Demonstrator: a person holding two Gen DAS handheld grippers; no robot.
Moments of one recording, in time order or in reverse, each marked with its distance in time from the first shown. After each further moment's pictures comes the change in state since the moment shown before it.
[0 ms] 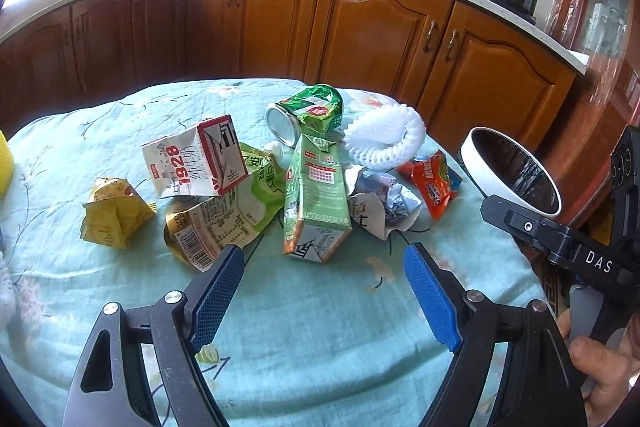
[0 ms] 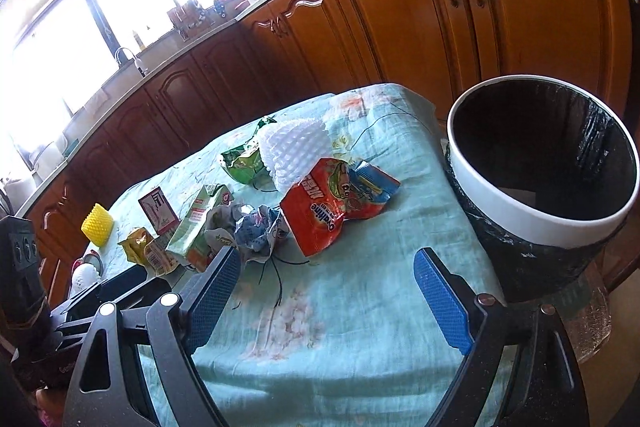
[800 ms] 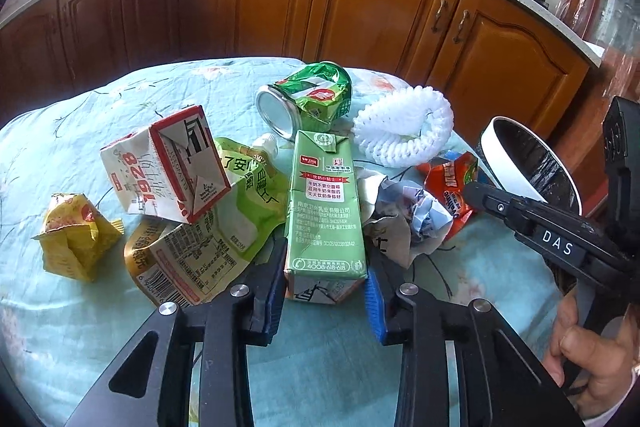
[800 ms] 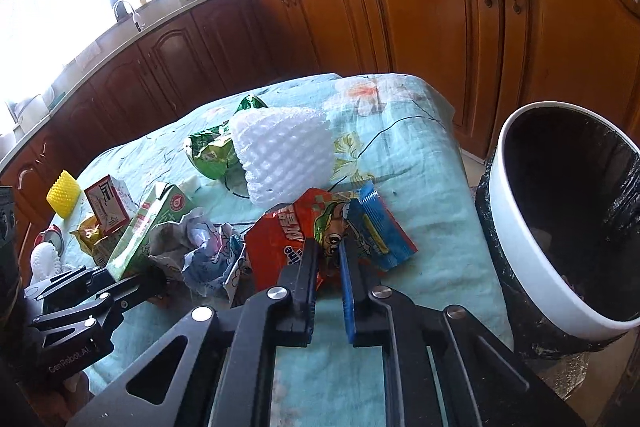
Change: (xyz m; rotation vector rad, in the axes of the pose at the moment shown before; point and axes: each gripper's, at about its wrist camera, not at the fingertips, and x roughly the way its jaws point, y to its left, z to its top) left arm 0.061 0.005 0.024 0.004 0.076 -0.018; right arm 0.056 0.005 0.022 -0.128 0.086 -0.053
